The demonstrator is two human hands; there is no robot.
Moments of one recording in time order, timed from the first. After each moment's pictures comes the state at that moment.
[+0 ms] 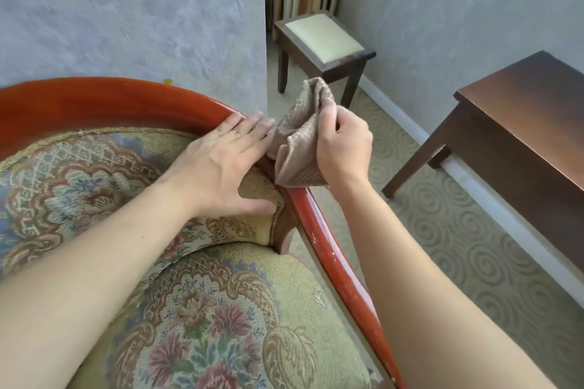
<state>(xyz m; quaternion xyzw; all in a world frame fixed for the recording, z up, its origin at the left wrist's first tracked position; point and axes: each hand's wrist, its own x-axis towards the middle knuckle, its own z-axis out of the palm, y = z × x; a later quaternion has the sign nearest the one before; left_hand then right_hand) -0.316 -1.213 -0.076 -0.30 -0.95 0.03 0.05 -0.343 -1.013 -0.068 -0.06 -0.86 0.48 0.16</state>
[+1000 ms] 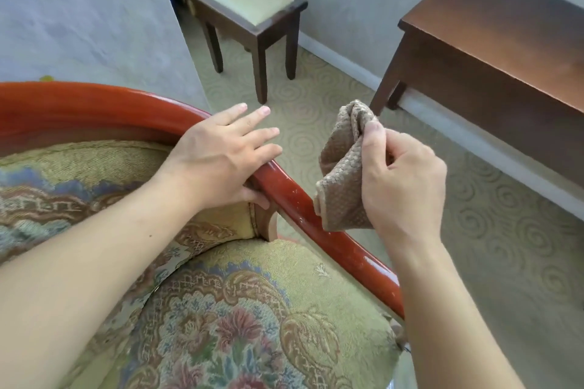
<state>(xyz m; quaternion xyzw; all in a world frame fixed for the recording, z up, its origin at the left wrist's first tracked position) -0.356 -1.164 -0.107 -0.49 -0.85 0.15 0.09 -0.240 -0.960 -0.081 -0.25 -0.87 0.35 0.23</state>
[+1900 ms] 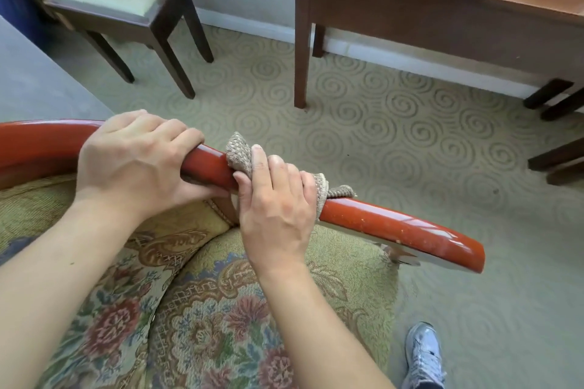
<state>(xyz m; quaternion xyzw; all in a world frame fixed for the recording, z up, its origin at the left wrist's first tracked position) -0.361 -1.163 -0.131 -0.51 -0.82 0.04 0.25 -0.214 -1.062 -0.185 -0.34 -0.90 0.13 0.25</state>
